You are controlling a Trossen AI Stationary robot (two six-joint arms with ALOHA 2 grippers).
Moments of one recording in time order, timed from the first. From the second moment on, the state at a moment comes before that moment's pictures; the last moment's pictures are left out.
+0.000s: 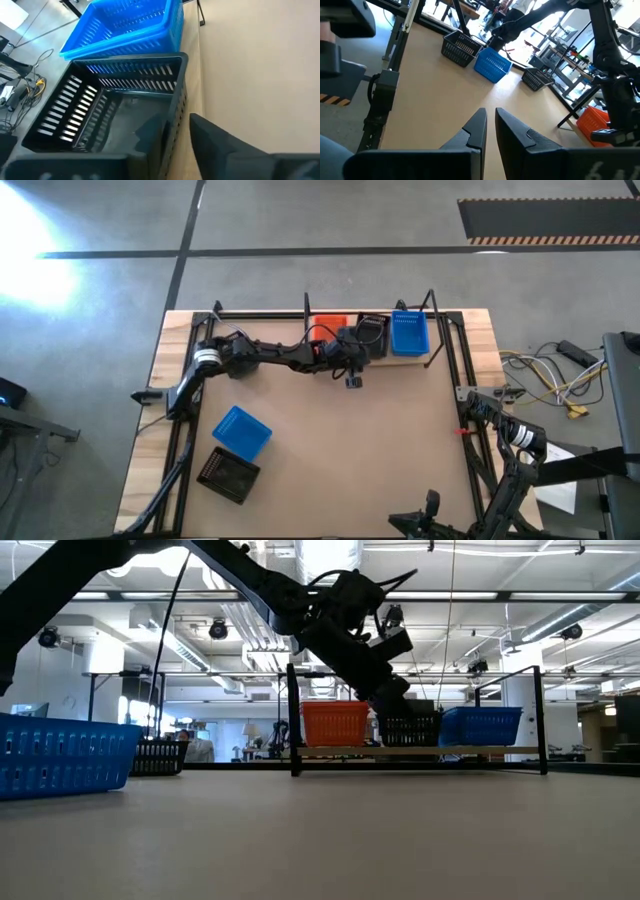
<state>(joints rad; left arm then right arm) 0.21 2.14 1.56 0.05 -0.21 0.41 1.19 2.10 1.53 -0.88 1.34 0.94</state>
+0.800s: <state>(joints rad) 0.17 2.10 1.58 0.11 -0.20 0.40 1.19 2.10 1.53 -0.88 1.34 0.95</state>
